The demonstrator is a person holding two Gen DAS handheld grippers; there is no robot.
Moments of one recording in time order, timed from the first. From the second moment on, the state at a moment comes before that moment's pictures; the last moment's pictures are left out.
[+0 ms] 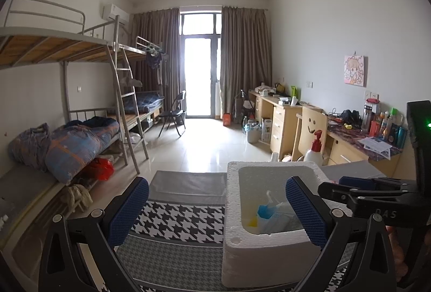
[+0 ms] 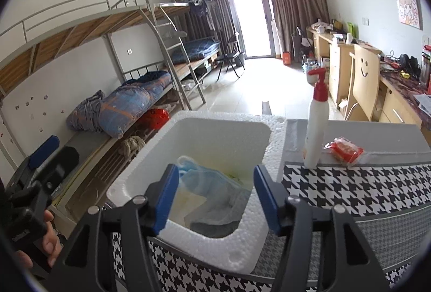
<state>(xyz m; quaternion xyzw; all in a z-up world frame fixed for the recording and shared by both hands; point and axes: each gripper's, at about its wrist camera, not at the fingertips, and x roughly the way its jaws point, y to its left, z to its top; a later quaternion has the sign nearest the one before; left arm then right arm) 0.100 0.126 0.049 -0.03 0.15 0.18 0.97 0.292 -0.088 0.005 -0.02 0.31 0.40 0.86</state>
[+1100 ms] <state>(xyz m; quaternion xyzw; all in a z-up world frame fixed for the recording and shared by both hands) 0.052 0.081 0.050 -0.03 0.13 0.16 0.98 0.223 -0.163 0.022 -0.02 0.19 0.36 0.91</state>
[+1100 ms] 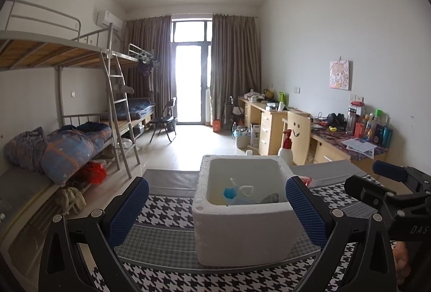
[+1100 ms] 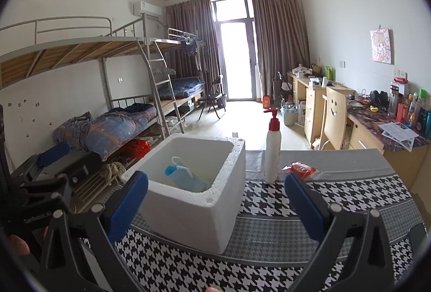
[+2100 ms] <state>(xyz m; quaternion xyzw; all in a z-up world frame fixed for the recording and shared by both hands) 0.004 0.046 0.020 -0.02 0.08 0.15 0.98 0.167 -0.216 -0.012 -0.02 0.13 0.34 0.93</state>
